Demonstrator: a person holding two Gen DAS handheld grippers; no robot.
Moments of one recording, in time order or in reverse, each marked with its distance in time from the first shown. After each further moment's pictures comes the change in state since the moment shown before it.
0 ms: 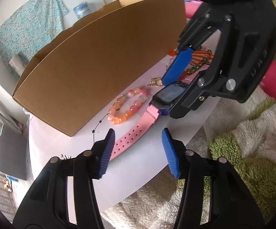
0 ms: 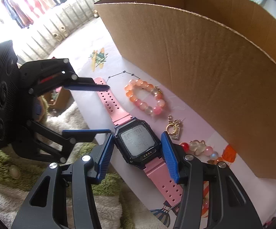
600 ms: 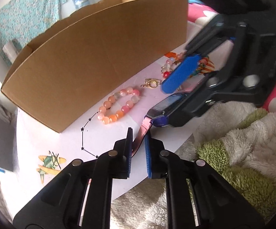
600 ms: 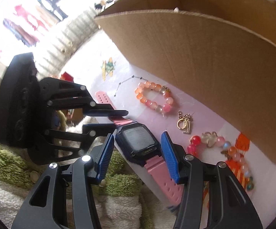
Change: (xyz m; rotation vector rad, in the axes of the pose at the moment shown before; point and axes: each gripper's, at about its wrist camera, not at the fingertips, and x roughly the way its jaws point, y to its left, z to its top) left arm 0.014 0.028 0.018 -0.097 0.040 -0.101; right arm -0.017 -0.032 -0.009 0.124 -0.085 0.122
